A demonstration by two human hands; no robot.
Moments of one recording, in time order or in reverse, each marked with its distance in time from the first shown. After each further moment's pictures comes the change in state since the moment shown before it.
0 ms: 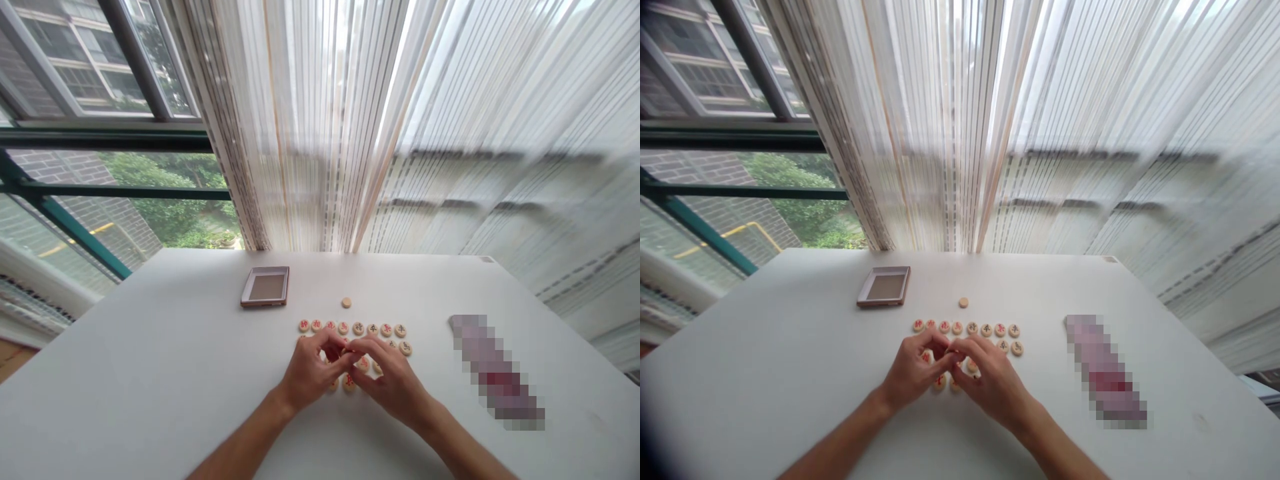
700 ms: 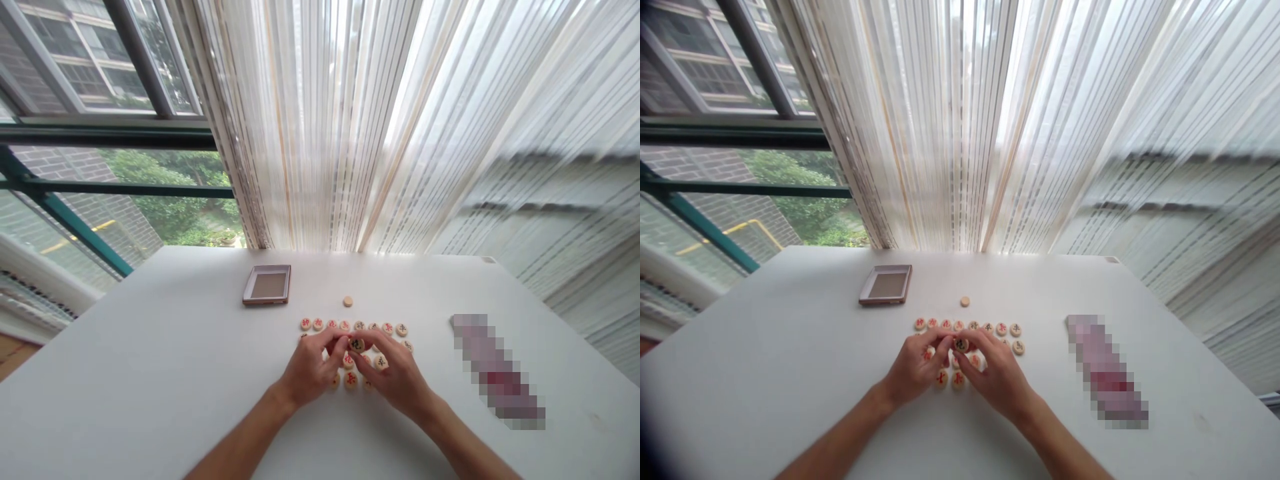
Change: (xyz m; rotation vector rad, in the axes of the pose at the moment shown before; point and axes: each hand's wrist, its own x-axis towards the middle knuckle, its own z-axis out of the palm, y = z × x) left_hand 0.001 -0.001 -0.004 0.201 -0.032 0.108; right_hand 0.001 0.005 -0.002 0.008 0.061 0.029
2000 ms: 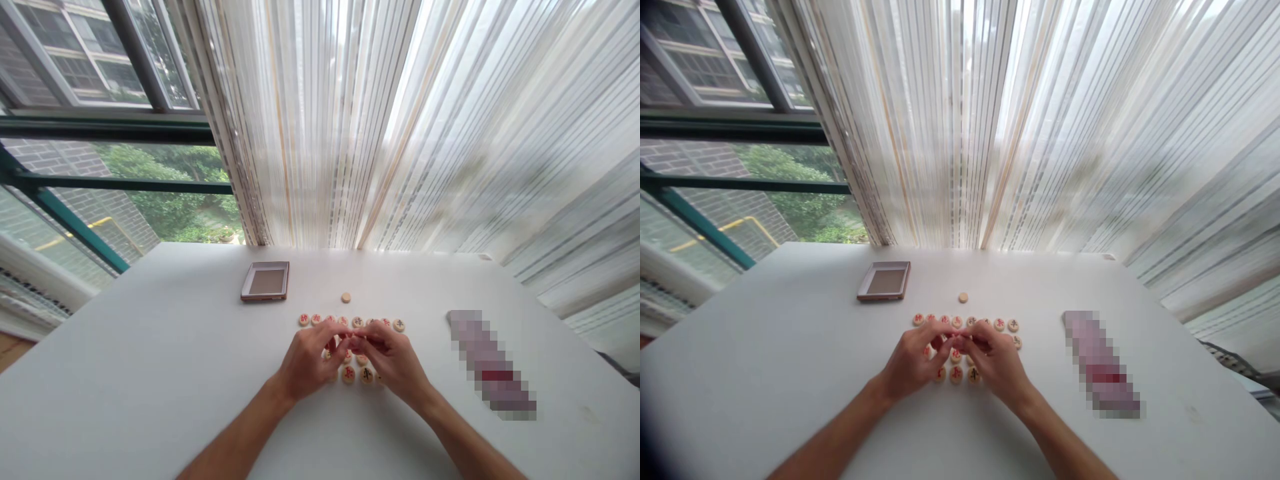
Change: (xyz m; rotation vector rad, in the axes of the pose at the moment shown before) left_hand 0.000 -0.011 0.000 0.241 0.041 0.250; right_hand -0.001 0.006 0.005 0.461 0.025 0.386
